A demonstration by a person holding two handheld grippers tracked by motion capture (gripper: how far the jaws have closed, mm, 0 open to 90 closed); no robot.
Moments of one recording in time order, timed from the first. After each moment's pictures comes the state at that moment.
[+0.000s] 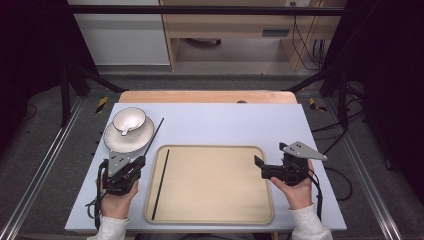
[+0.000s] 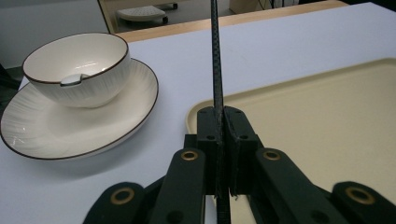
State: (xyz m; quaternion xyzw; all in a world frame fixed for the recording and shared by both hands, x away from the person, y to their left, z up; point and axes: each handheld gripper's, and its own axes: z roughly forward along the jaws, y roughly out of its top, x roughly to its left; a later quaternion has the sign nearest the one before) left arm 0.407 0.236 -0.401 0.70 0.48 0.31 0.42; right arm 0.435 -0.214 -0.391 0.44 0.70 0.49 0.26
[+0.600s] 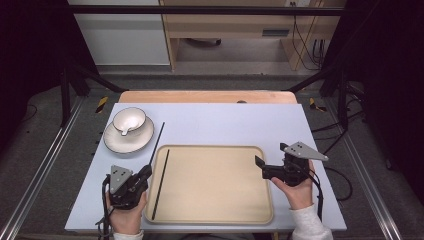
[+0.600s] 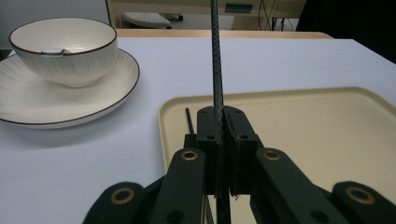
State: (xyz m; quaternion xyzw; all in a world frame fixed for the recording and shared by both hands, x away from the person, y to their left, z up) left arm 0.376 0.212 -0.412 0.65 0.53 0.29 0.47; right arm 0.434 -0.215 -0.392 0.44 0.70 0.49 0.26
